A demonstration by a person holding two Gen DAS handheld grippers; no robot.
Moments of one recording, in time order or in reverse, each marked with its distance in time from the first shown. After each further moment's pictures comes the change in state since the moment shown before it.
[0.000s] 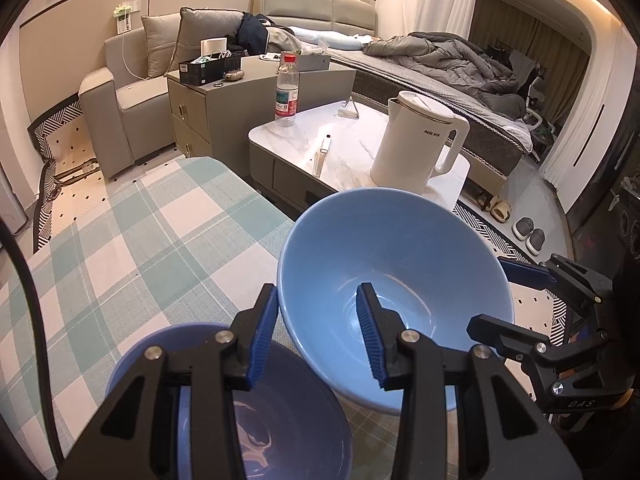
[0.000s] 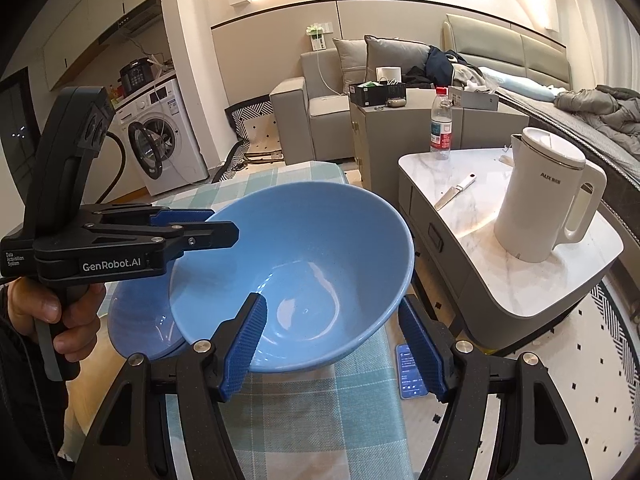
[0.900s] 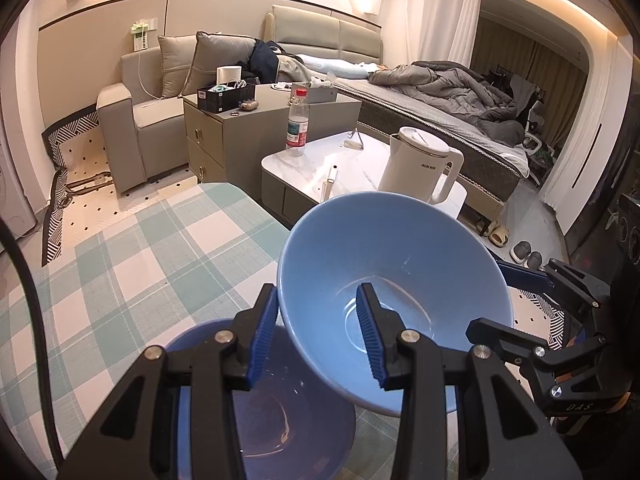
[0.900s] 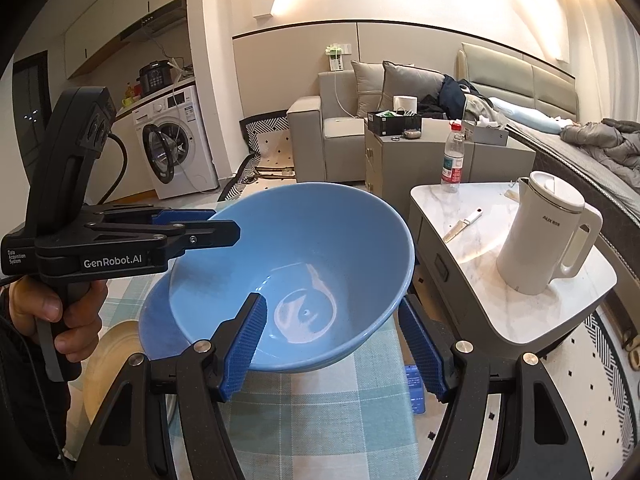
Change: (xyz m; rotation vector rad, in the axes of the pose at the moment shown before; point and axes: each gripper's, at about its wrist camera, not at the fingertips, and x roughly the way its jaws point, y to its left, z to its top) left arm -0.054 0.011 -0.006 -0.028 -0.104 0.014; right arm -0.032 0.040 0.014 -0.079 -0.073 0.003
